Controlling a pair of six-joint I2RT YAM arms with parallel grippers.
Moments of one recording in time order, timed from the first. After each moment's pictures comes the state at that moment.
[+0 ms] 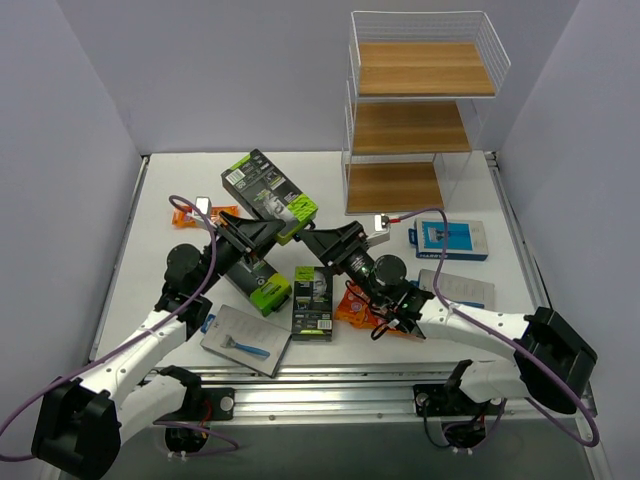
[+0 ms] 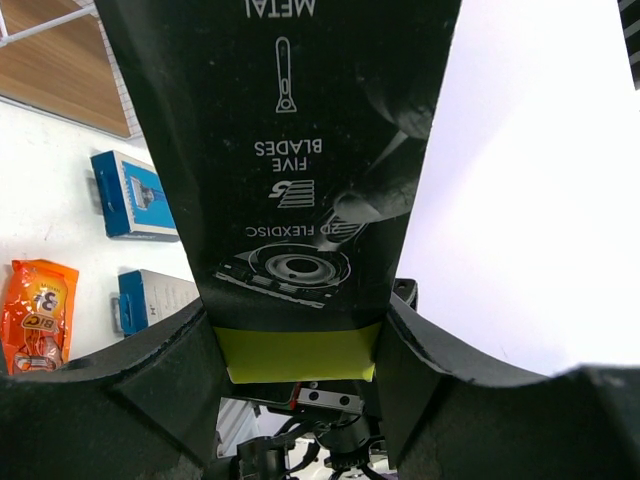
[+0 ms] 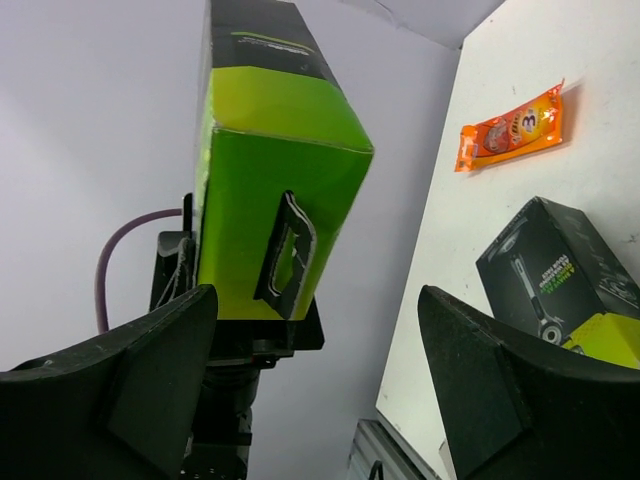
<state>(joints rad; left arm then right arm) -0.41 1.00 0.52 0.66 0.33 -1.40 0.90 1.27 0.57 0.79 0.22 1.23</state>
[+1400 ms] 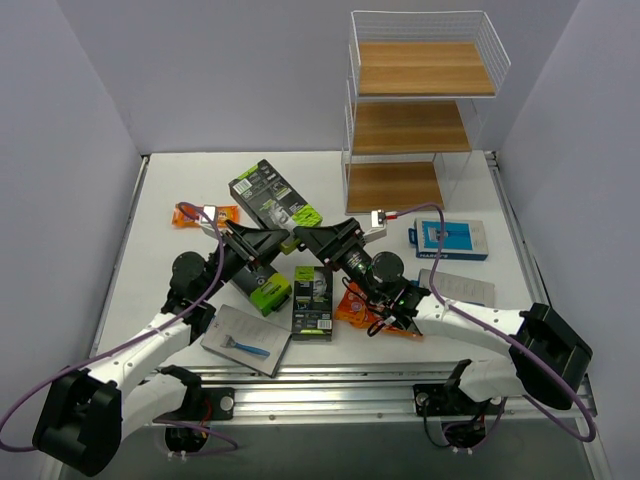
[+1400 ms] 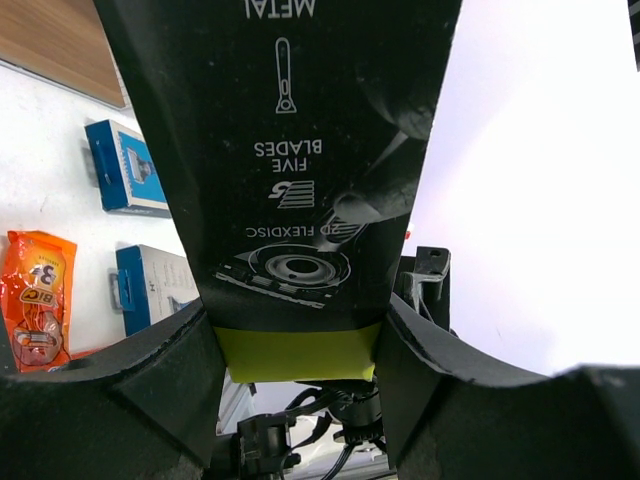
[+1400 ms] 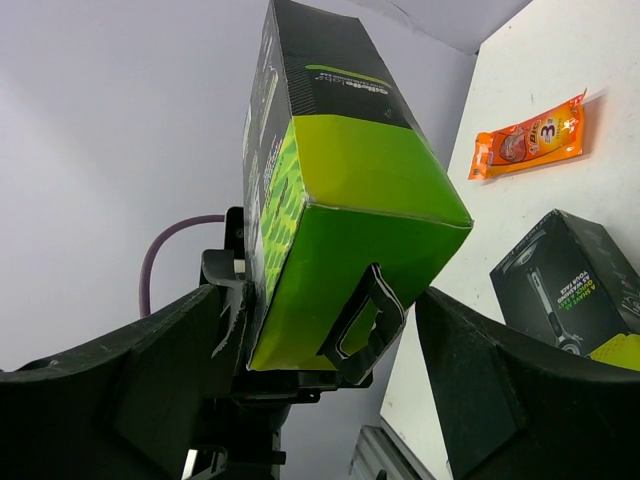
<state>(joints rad) -0.43 1.03 0.44 0.78 0.35 -1.44 0.90 1.31 0.61 0.83 0.21 1.21</state>
